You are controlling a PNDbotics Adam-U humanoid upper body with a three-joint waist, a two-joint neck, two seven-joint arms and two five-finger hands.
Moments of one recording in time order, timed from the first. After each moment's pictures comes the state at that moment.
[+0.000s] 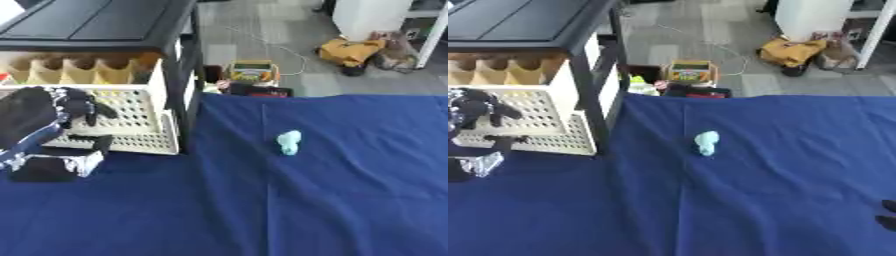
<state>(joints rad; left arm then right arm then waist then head) -0.90 0.77 -0.22 -1.57 -0.79 -0.32 -0.10 -0.07 -0.33 -0.15 -1.98 0.05 -0.50 -0.33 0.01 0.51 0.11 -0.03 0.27</state>
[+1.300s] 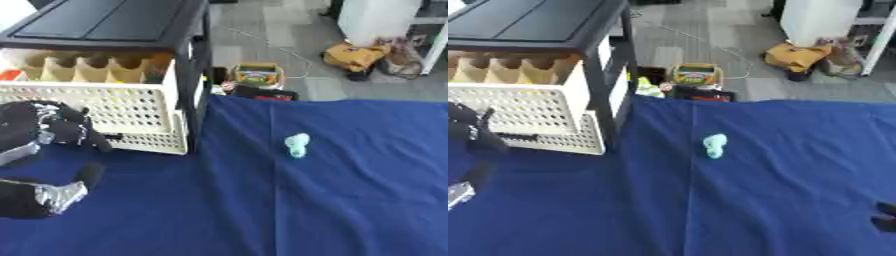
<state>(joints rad) -0.73 0.85 -0.14 -1.92 -0.52 -0.24 -0.43 -0.05 -0.32 -0.15 -1.98 0.05 -0.49 -0.33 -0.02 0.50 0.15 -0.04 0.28</state>
